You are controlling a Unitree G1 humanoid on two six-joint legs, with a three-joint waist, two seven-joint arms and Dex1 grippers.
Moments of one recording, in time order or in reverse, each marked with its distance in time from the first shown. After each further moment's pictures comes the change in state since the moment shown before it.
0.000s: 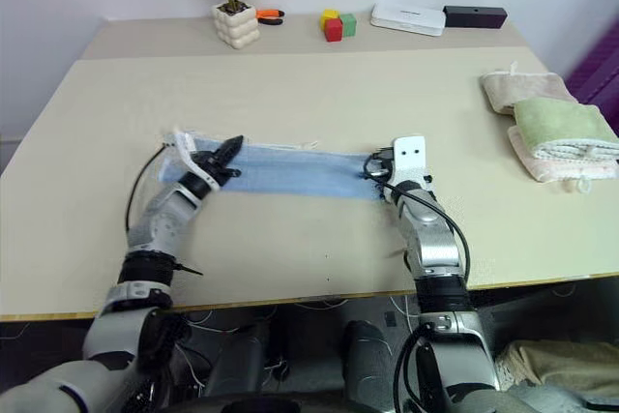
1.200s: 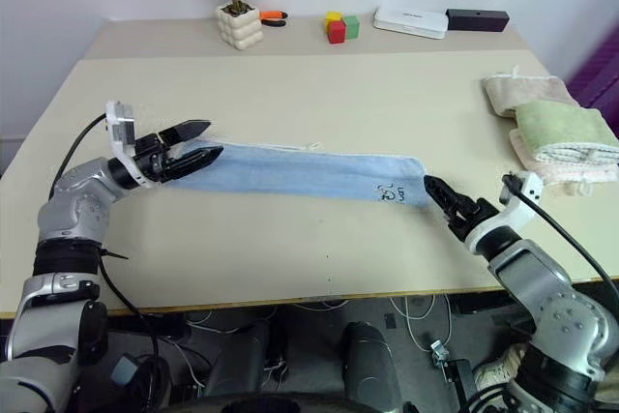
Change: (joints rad) left arm 0.015 0.293 -0.088 -0.201 -0.046 0.094 -0.730; right arm 0.364 -0.126 -0.598 -0.556 1.142 0.798 -0.124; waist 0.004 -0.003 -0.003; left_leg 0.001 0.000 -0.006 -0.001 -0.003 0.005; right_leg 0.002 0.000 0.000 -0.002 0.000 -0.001
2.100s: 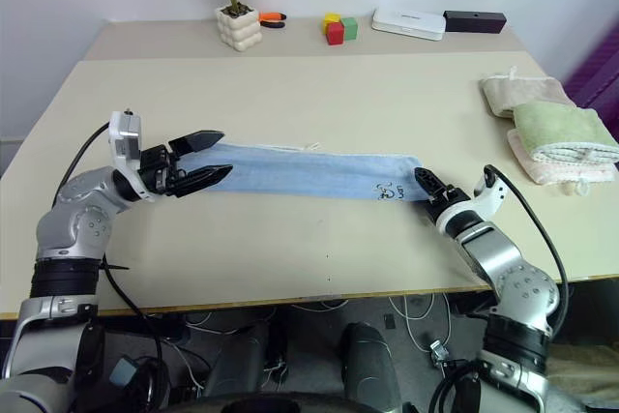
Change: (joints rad) left arm 0.129 -0.009 -0.014 -0.226 -0.054 0.050 0.090; right arm -0.223 0.051 0.177 0.392 0.068 -0.274 -0.144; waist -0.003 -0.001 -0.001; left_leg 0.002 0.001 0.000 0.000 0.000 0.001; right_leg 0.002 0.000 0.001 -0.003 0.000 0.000
